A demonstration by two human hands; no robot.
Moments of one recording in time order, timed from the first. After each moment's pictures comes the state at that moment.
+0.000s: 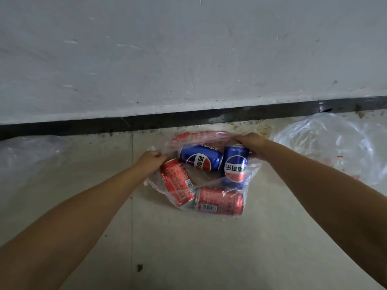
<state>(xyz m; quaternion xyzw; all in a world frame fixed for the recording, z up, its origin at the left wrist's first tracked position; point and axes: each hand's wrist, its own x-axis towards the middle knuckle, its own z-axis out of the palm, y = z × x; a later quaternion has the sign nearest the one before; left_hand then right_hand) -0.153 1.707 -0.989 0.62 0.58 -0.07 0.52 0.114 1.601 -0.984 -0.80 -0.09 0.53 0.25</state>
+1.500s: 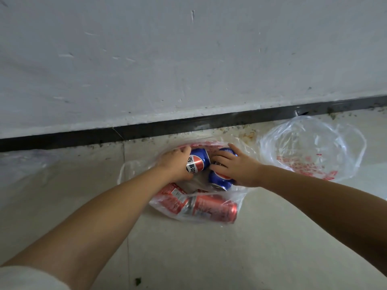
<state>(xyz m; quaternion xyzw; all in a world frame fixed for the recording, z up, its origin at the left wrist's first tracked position) -0.086 1.689 -0.983 0.90 0.31 -0.20 0.22 0.084 1.551 -0.963 -0.56 -0.80 0.10 -0.20</state>
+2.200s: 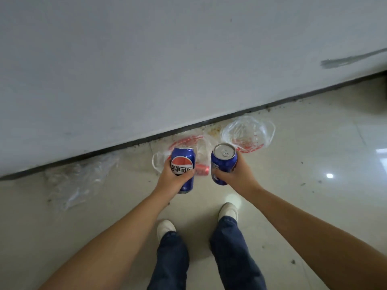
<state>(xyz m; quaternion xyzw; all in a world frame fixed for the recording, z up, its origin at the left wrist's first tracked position) -0.163 1.562 -0.552 0.55 0.54 -0.02 0.64 -0.012 1.436 -0.548 -0.79 -0.17 0.44 0.40</state>
